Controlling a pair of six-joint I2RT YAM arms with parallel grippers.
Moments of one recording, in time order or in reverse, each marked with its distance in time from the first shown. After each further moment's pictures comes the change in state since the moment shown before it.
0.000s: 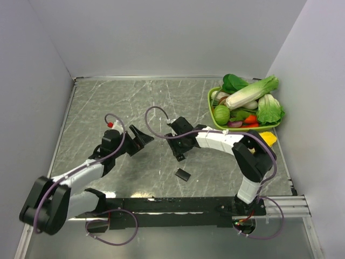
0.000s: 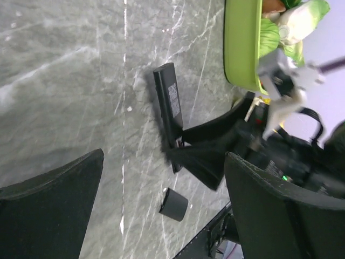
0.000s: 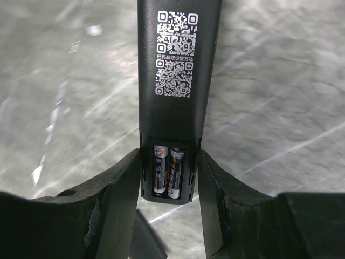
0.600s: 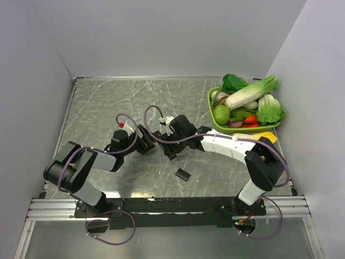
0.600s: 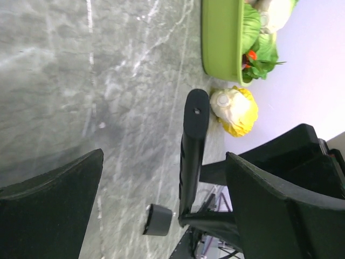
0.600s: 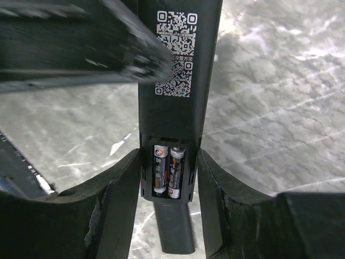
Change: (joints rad) left arm -0.039 0.449 -0.008 0.550 0.117 -0.138; right arm 0.049 -0.138 -0.027 0.100 -0.171 -0.090
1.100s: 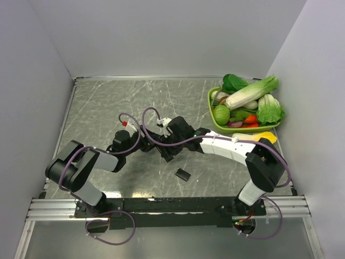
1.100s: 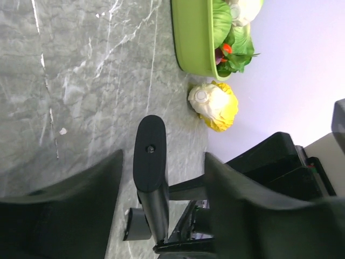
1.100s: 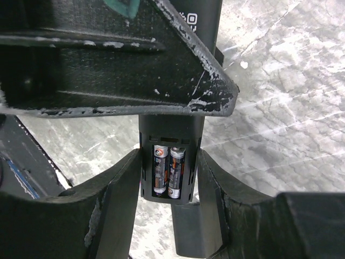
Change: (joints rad) left arm -0.049 0.024 0.006 0.114 -0.001 -0.047; right arm 0.037 -0.012 0.000 0.024 -0.032 0.014
